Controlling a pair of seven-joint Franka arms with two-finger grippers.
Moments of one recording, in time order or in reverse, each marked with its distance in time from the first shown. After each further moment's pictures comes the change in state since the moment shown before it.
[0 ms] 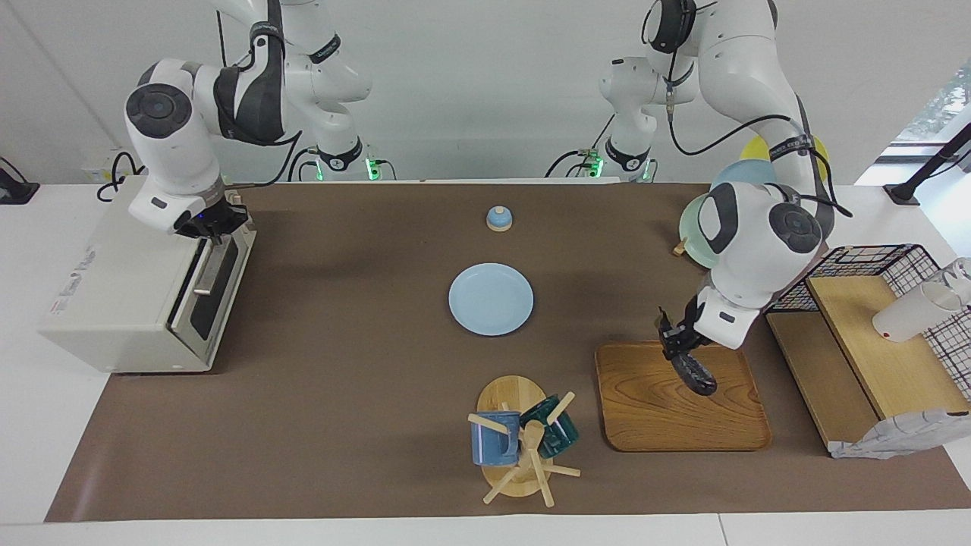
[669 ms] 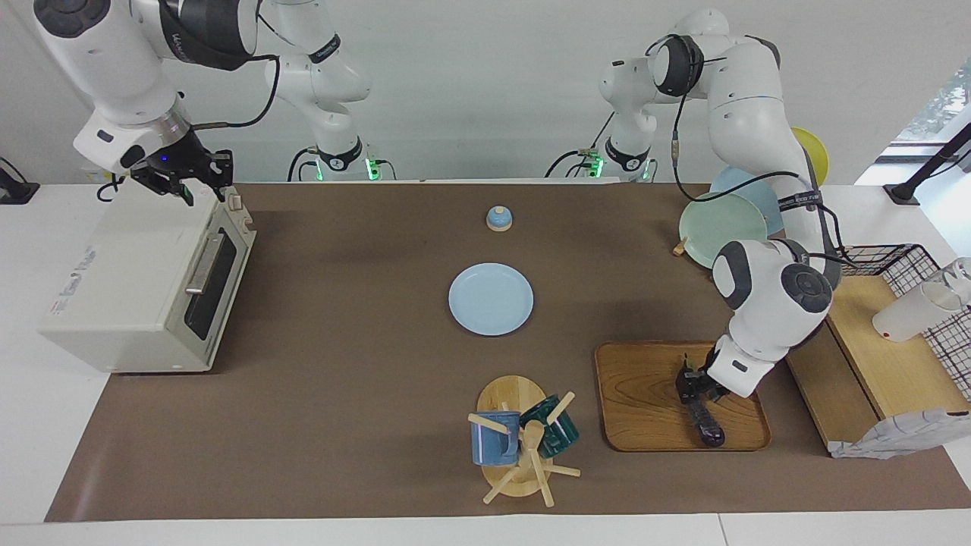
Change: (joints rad) left arm 0.007 0.030 -0.004 0.000 0.021 0.025 0.098; right arm -0.013 0.010 -0.006 0.087 0.121 -0.058 0.000
